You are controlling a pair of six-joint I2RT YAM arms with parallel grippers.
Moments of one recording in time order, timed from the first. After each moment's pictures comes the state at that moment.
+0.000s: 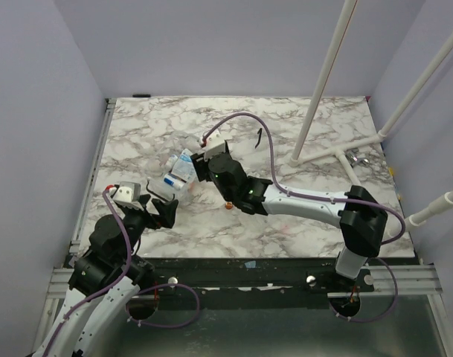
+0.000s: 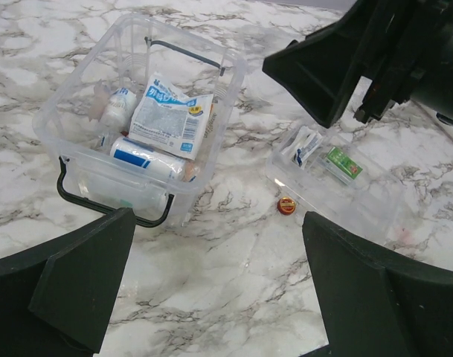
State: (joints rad) left arm -0.54 0.14 0.57 -0.57 -0.18 -0.31; right arm 1.10 1.76 1.32 0.23 0.58 0.05
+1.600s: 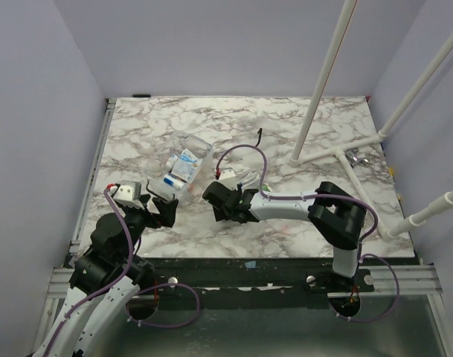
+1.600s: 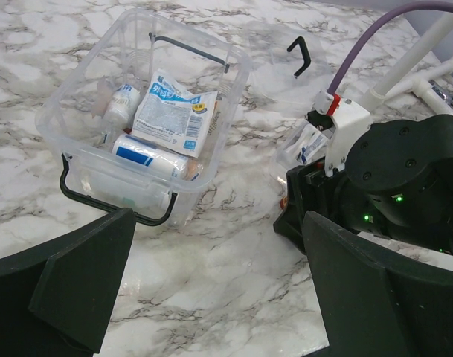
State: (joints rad) left arm -0.52 0.16 0.57 -0.57 -0.18 -0.31; right arm 1.10 1.90 1.18 -0.31 0.45 0.68
